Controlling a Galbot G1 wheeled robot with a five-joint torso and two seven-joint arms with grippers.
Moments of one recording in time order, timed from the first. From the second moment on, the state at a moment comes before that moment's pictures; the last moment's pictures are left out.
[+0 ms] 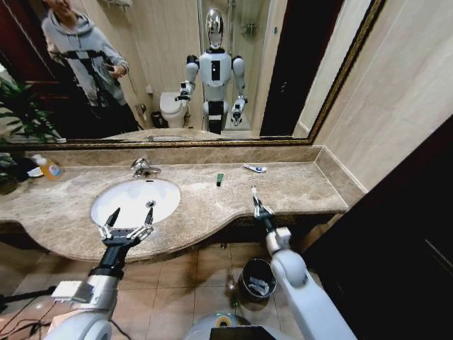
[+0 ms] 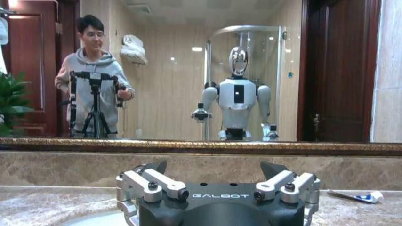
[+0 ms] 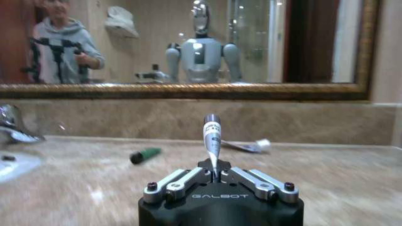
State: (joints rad) left arm 1.84 -1.36 -0.82 -2.47 -0.37 0.04 0.05; right arm -1.43 1.31 0.36 1.98 0.16 0.03 0.13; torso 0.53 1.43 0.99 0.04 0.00
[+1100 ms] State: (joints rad) left arm 1.84 -1.36 -0.82 -2.47 -0.37 0.04 0.05; right arm -1.33 1.49 0.35 0.82 -0.21 0.36 0.15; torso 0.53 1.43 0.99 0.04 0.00
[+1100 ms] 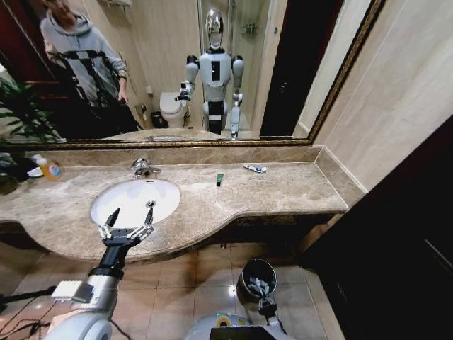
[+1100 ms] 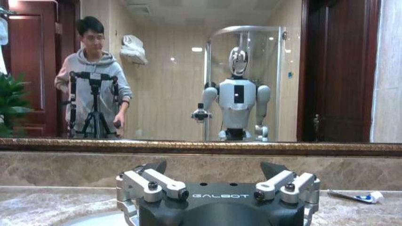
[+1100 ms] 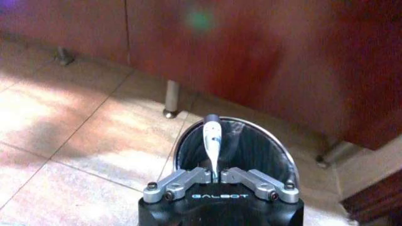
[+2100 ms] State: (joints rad) left arm 1.84 -1.36 -0.82 -2.47 -0.37 0.04 0.05; right arm -0.90 1.52 0.36 0.33 -0.22 0.21 0.01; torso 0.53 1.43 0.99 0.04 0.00
